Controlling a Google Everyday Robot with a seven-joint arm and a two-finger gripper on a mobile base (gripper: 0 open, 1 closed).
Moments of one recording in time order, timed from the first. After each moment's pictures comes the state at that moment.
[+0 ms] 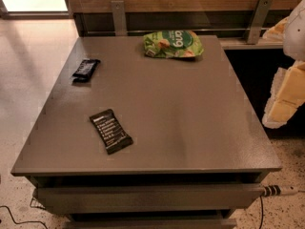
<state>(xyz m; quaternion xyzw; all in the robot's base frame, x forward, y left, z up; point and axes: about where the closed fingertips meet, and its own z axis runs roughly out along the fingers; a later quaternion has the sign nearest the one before) 0.438 -0.214 0.986 -0.60 0.78 -0.05 0.17</state>
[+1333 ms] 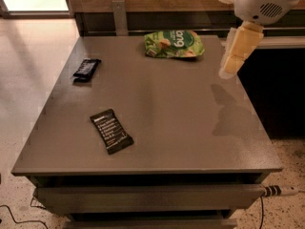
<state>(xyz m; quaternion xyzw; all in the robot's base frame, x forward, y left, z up) 0.549 -0.161 1.009 -0.66 0.71 -0.06 0.26</state>
